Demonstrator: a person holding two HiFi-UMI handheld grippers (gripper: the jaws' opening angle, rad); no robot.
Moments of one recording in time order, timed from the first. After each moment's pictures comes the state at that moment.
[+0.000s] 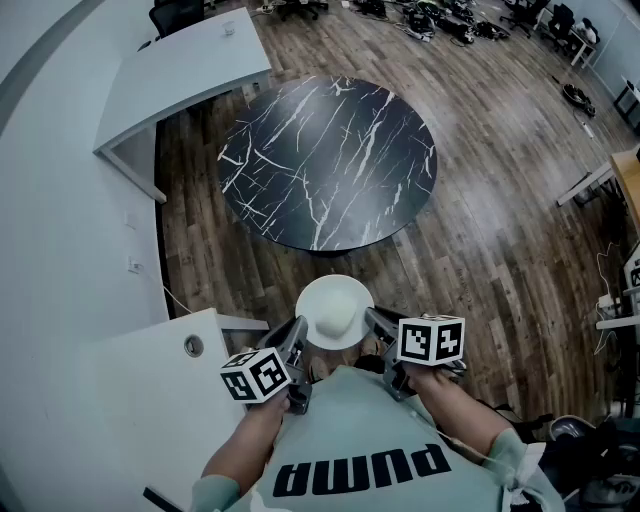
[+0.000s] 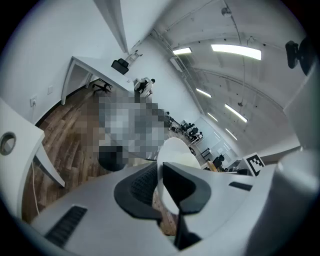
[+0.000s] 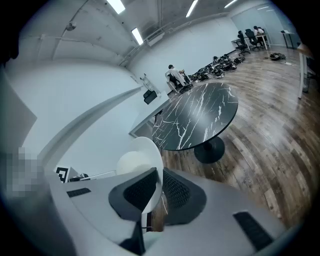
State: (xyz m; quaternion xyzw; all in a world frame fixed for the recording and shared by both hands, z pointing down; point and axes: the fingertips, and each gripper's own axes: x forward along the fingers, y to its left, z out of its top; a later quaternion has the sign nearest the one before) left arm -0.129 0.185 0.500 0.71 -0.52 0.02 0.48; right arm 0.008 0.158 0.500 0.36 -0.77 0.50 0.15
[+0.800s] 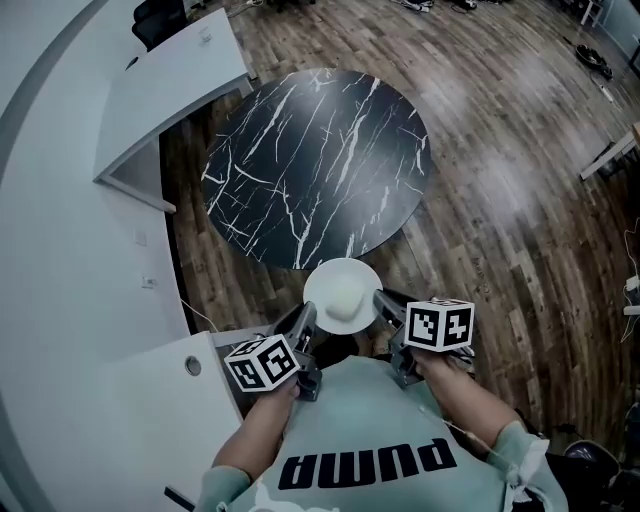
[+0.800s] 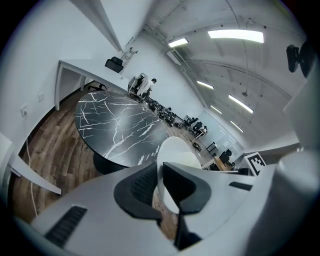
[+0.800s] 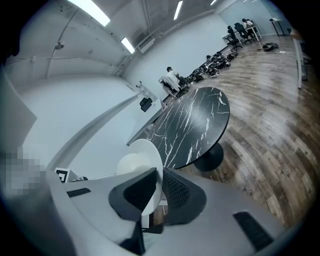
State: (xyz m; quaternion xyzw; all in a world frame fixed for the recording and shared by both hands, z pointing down) left arm -0.028 0.076 0.510 0.71 -0.53 0.05 0.47; right arm 0.110 0.048 0.516 0.36 -0.77 0.52 0.11
